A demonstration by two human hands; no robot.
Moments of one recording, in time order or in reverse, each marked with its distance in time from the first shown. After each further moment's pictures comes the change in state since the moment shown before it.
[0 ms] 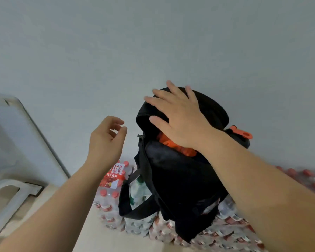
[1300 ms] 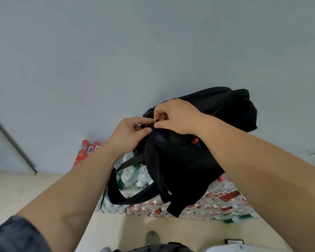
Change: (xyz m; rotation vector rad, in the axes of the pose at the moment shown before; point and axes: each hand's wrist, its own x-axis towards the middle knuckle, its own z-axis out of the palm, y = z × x) left_hand 0.032 -0.071 0.042 -0.416 -0.618 -0.136; right_hand 0.045 -0.006 0.066 0.041 -0.502 0.197
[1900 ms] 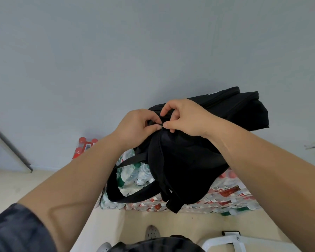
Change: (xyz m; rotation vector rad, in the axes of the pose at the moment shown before) left_hand 0.028 0.001 -0.001 0.477 -0.082 0.331; right_hand -0.018 0.001 0.005 0.415 -0.003 0.244
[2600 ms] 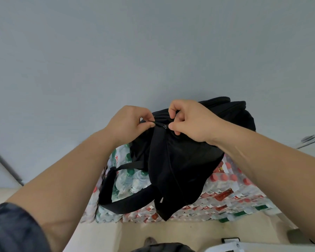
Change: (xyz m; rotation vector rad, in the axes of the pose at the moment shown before) left_hand 0.016 0.027 -0.028 0.142 0.000 0.144; right_hand -0.051 -0.021 -0.032 0.018 0.138 0.011
